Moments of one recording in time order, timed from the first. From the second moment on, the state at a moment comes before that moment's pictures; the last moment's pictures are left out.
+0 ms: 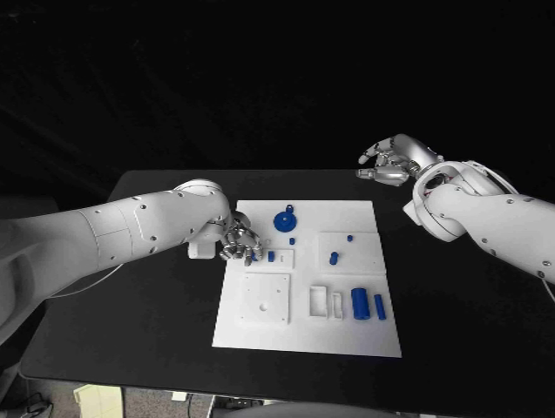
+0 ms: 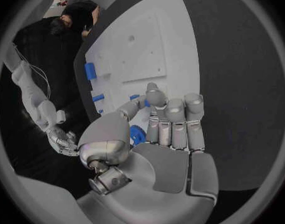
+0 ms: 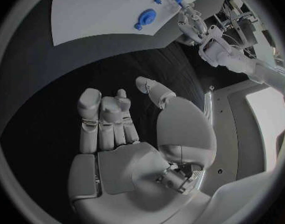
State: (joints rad) left arm 1.30 -0.53 -0.22 1.05 -0.96 0.38 -0.43; left_hand 0.71 0.10 0.59 -0.14 0.42 1.12 0.00 0.43 1.01 1.36 -0.09 0.91 0.80 1.19 -0.17 1.35 0.86 0.08 0.98 -0.14 1.17 1.31; right arm 1.23 -0.65 0.05 1.19 -1.24 -0.44 -0.12; right_hand 0.99 -0.22 0.58 -0.16 0.46 0.89 0.13 0.27 0.46 1.10 0.02 1.12 1.08 1.30 -0.09 1.22 0.93 0.16 1.30 -0.10 1.03 1.31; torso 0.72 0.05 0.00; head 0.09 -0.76
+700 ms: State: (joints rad) left arm 1.30 -0.52 -0.22 1.04 -0.97 0.38 -0.43; left_hand 0.72 0.10 0.58 -0.14 0.42 1.12 0.00 0.43 1.01 1.36 -0.09 0.91 0.80 1.19 -0.17 1.35 0.86 0.08 0.98 -0.14 1.17 1.31; right arm 1.23 -0.65 0.05 1.19 -1.24 -0.44 -0.12; right_hand 0.99 -0.22 0.58 -0.16 0.46 0.89 0.13 0.27 0.46 1.10 0.02 1.12 1.08 1.30 -0.09 1.22 0.92 0.16 1.30 -0.10 1.03 1.31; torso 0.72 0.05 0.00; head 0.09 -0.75
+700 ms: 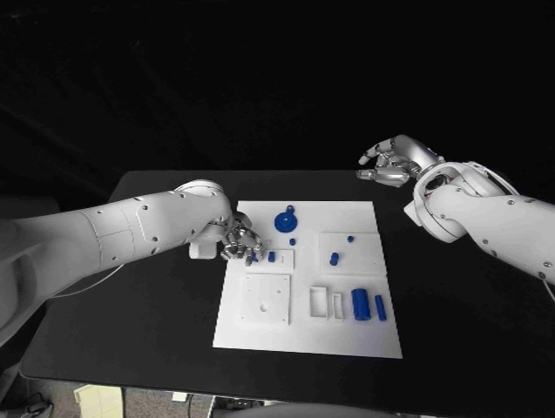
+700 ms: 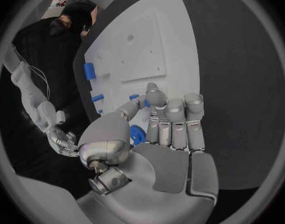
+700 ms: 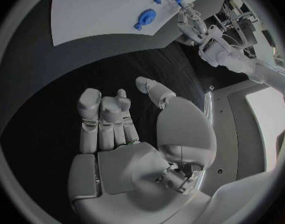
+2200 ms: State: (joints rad) left arm 1.29 -0.50 -0.22 0.99 -0.98 0.40 -0.40; left_hand 0.73 0.09 0.62 -0.17 0.35 1.12 0.01 0.38 1.05 1.36 -0.10 0.92 0.80 1.19 -0.17 1.36 0.85 0.08 0.98 -0.14 1.17 1.31; right arm 1.23 -0.65 0.05 1.20 -1.24 -0.44 -0.12; right_hand 0.99 -0.22 0.58 -0.16 0.46 0.89 0.13 0.27 0.46 1.09 0.02 1.12 1.08 1.30 -0.09 1.22 0.93 0.16 1.30 -0.10 1.03 1.31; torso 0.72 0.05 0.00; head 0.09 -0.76
